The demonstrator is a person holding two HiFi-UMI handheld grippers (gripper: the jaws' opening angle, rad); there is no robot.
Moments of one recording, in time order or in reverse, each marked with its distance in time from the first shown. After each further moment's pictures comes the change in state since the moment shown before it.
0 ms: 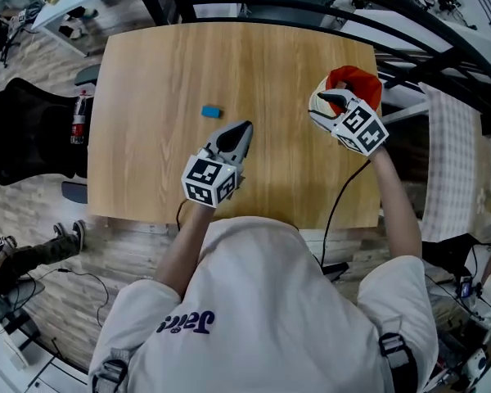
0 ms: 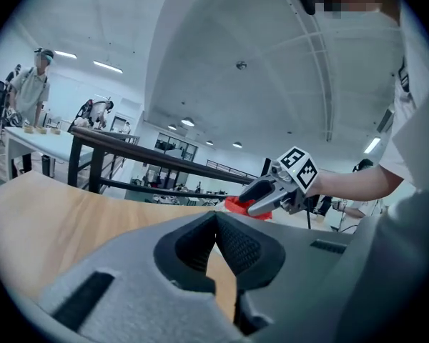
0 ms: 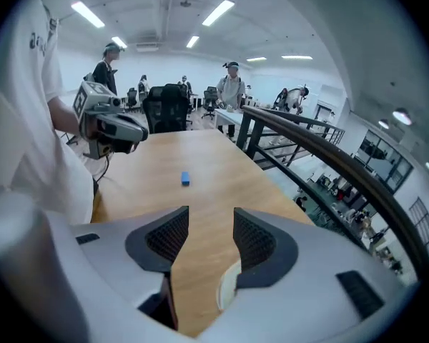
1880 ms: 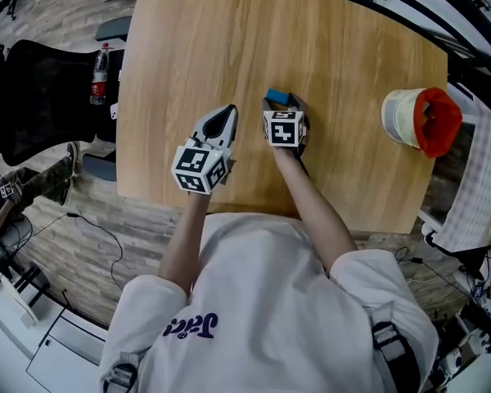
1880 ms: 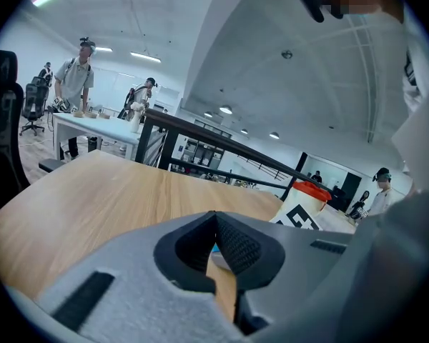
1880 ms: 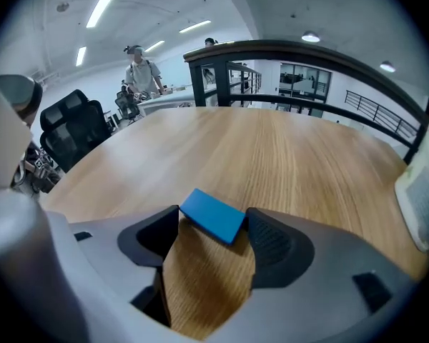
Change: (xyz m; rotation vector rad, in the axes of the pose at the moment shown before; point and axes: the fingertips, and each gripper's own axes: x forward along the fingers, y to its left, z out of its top) left arm -0.102 0.238 -0.058 -0.146 0.106 0.253; right arm 0.341 0.121 0.058 0.700 0.093 -0.307
